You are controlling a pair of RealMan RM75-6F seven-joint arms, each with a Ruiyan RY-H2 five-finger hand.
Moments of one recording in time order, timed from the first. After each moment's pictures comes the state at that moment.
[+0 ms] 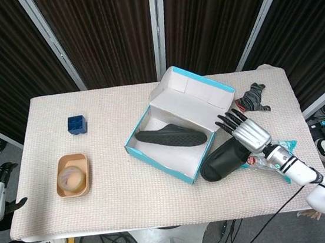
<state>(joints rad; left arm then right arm) -0.13 -1.08 -0.09 -1.63 1.40 1.40 0.10 0.67 -1.38 0.01 -1.08 -1.67 1.06 0.06</state>
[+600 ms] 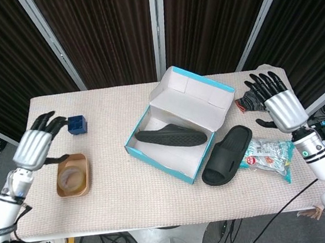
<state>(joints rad) -0.54 -1.11 -0.23 -1.52 1.51 1.09 -0.13 0.57 -1.14 0.18 -1.36 -1.50 1.25 0.05</state>
